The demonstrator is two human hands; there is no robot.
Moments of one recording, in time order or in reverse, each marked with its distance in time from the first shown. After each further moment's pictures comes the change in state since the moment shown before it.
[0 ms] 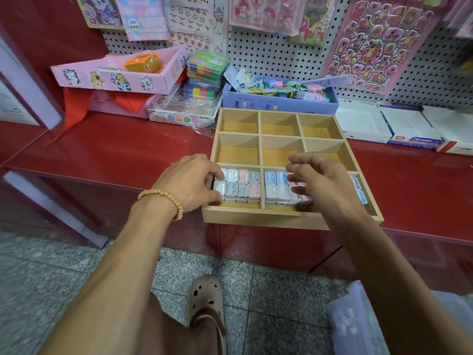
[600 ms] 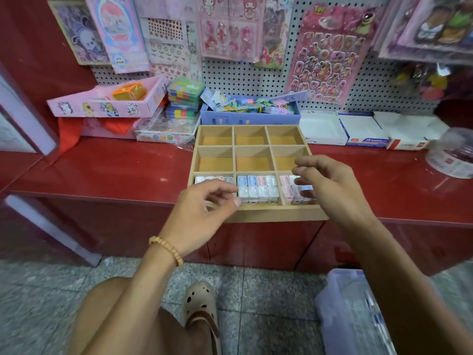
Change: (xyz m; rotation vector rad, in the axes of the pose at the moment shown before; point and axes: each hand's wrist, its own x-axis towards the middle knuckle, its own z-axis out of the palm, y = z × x) left_hand -0.070 0.080 0.009 -0.728 0.180 0.030; right_hand -0.049 -0.019 -0.065 -0.013 0.110 -0.050
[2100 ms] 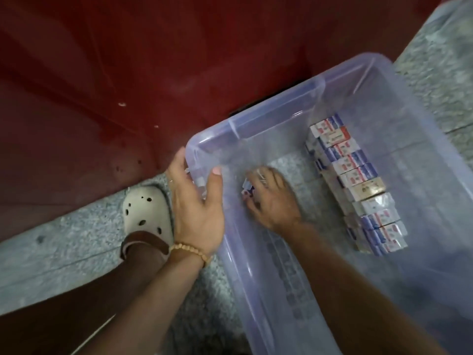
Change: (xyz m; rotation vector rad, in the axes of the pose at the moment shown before) left_hand -0.074 -0.148 0.438 0.135 -0.030 -0.254; right_hand -0.079 0.563 -0.071 -0.613 -0.115 0.111
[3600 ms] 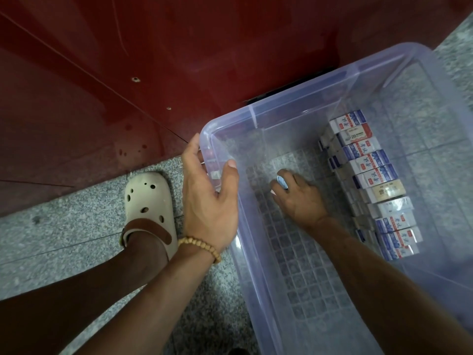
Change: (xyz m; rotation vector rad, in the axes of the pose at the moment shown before) left_hand -0.001 0.002 -0.001 0.006 -0.016 0.009; right_hand 0.001 0.054 0.011 -0.377 0.193 -0.371
